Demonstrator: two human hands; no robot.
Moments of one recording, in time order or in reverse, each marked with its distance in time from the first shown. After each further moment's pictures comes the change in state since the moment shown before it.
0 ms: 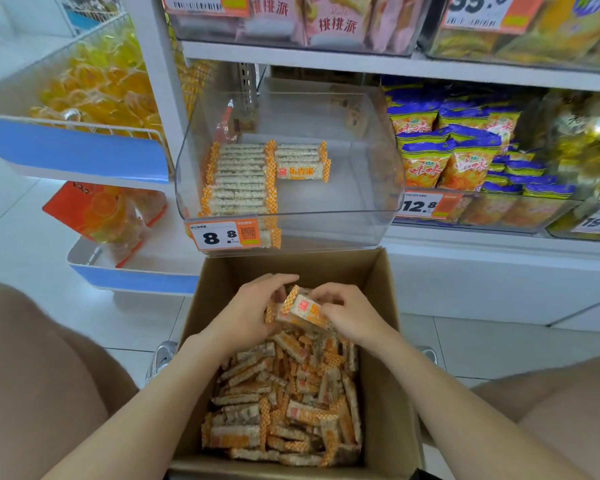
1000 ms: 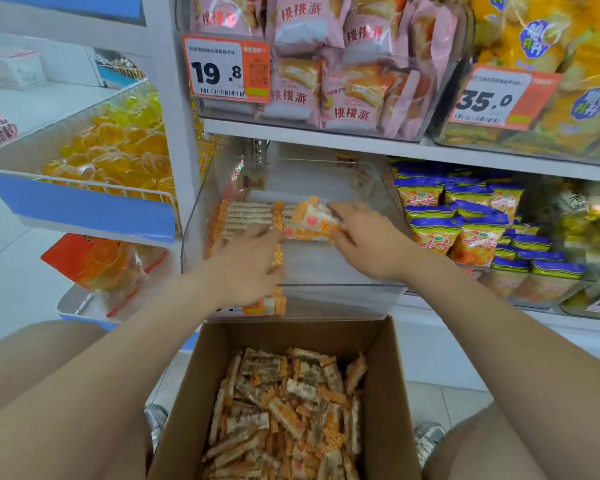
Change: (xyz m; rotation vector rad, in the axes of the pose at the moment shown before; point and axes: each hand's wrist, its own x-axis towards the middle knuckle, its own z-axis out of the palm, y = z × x) left_hand 0.090 0.064 -0.146 0.418 0.017 -0.182; right_hand 0.094 -0.156 -0.129 -0.801 0.225 -0.470
